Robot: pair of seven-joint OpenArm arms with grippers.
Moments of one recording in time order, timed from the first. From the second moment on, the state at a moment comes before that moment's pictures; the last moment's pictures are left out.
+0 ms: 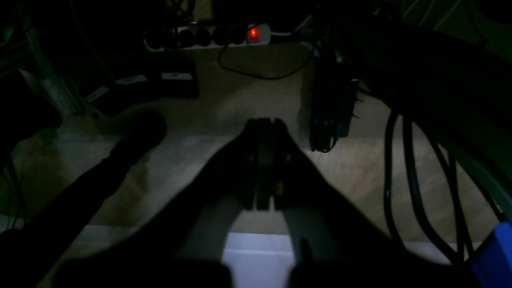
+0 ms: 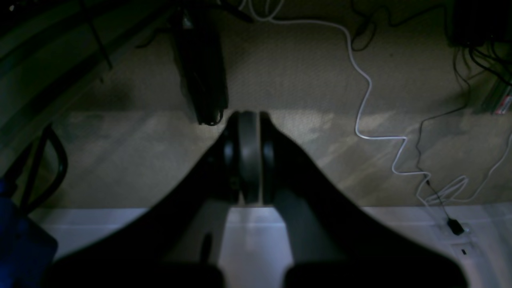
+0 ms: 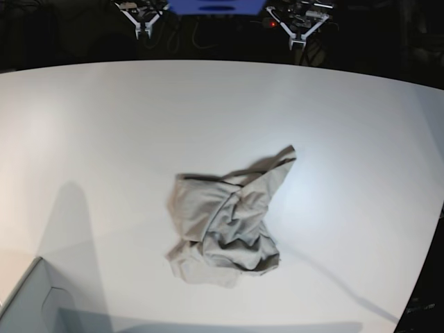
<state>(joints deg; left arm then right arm) 1.9 -2.5 4.3 8.0 -2.1 -0.3 -0.5 -4.8 0.7 2.2 7.8 -0.2 -0.8 -2.6</state>
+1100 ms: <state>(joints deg) 54.6 -12.4 -7.6 104.6 -19.3 0.2 0.9 -54.7 8.6 8.2 104.6 -0.1 0.0 -4.5</state>
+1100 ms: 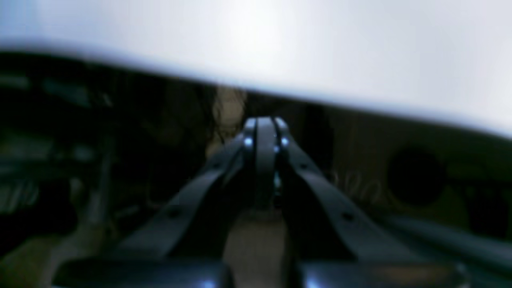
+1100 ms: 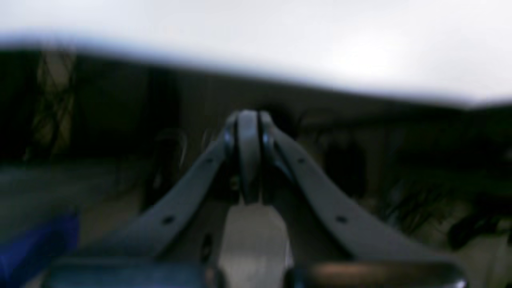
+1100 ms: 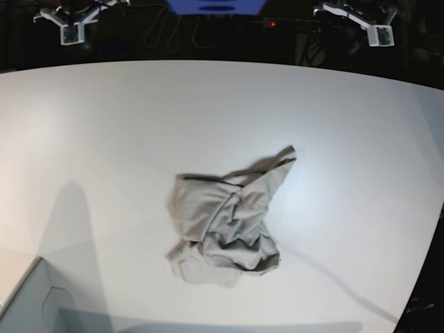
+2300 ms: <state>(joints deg) 8.5 -6.0 3.1 85.5 -19.0 0.3 28.6 -26.1 5.9 -1.1 115.2 0.0 0.3 -37.7</state>
